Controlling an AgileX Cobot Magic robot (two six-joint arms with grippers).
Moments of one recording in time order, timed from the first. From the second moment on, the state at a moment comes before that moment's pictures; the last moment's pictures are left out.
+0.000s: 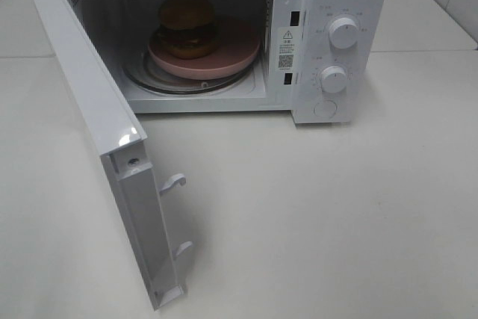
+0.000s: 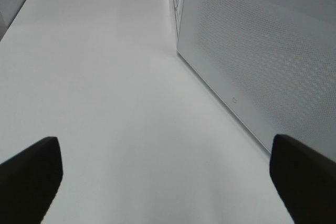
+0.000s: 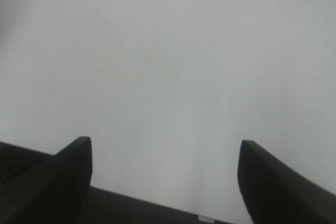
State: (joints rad) left arm 0.07 -0.01 -0.52 -0.15 1.07 0.07; right arm 0.36 0.32 -0.62 -0.19 1.09 0.15
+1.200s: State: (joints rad) left arm 0.07 -0.01 -0.52 -0.15 1.07 0.07; right arm 0.18 0.00 -0.49 -0.17 0.98 0.14
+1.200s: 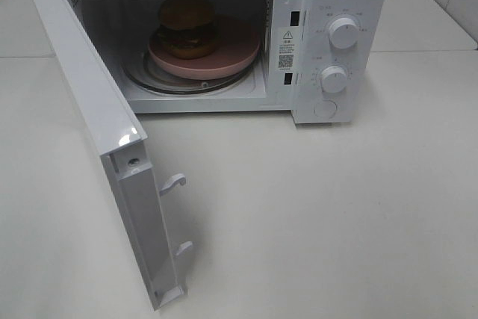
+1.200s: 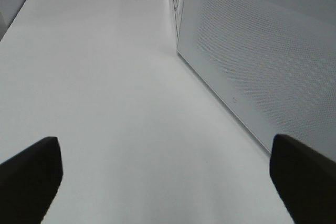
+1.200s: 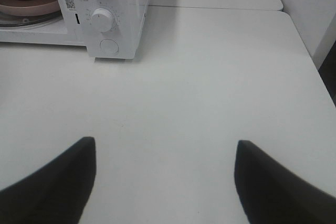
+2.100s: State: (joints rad) left arm 0.07 -0.01 -0.52 -0.15 1.07 0.07; right arm 0.18 0.00 -0.49 -0.17 0.98 0.14
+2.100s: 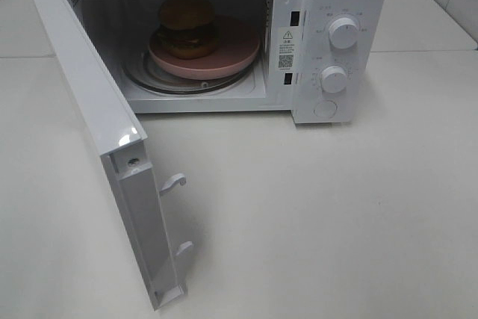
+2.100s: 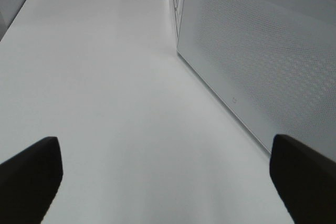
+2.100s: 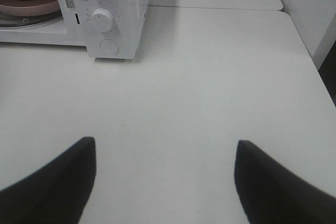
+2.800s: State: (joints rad) left arm 0.07 0.12 -0.53 -0.17 0.79 0.02; right arm 0.18 0.00 -0.49 -0.17 0.98 0.14
